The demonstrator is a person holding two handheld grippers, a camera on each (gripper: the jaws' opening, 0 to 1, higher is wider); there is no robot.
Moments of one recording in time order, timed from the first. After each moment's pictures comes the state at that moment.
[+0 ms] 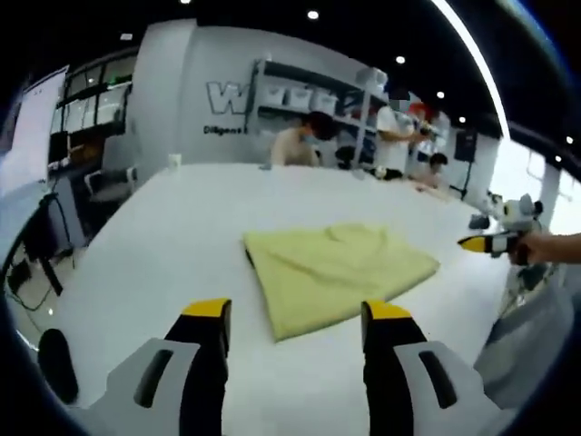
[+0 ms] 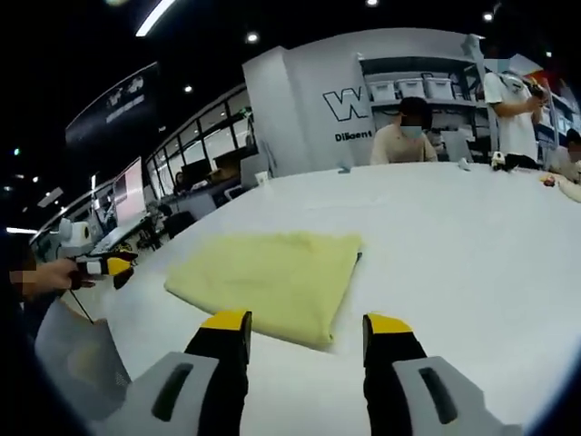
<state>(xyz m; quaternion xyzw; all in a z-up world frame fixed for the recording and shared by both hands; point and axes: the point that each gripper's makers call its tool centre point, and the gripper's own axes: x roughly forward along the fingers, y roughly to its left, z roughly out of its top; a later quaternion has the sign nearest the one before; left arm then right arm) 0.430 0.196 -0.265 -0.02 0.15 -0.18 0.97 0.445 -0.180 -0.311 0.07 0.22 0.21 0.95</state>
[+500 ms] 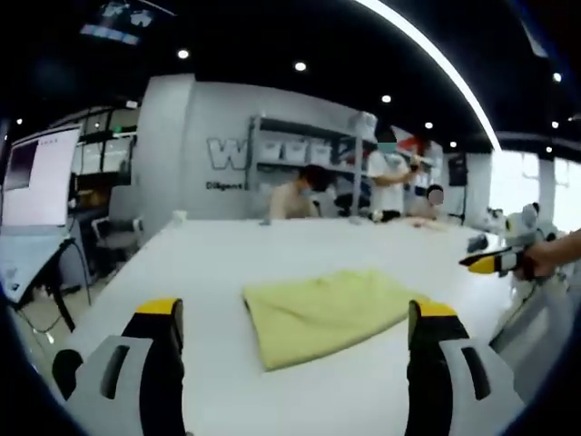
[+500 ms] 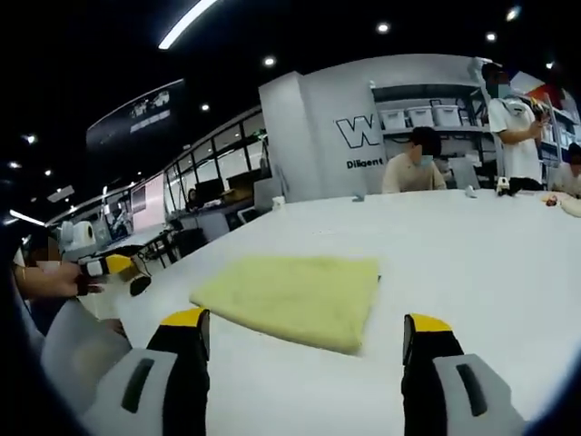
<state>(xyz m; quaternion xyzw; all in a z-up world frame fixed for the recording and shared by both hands) 0.408 0.187 -0.245 -0.04 0.09 -0.18 0.98 0.417 -0.155 -0.281 0.07 0.17 0.24 0.95</state>
